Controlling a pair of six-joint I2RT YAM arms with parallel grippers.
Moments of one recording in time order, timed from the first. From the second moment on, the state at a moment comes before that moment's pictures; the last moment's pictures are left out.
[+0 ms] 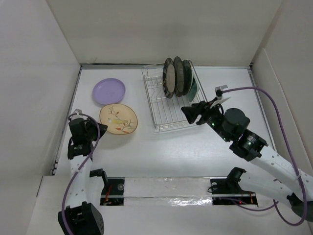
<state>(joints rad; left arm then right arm) 0.25 0.72 0.45 -0.32 0.27 -0.70 0.83 0.82 0.89 -0.09 0.23 0.43</state>
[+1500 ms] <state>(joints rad) -0.15 0.84 0.87 -0.04 0.49 -0.65 0.69 1.32 1.15 -0.06 -0.09 0.49</state>
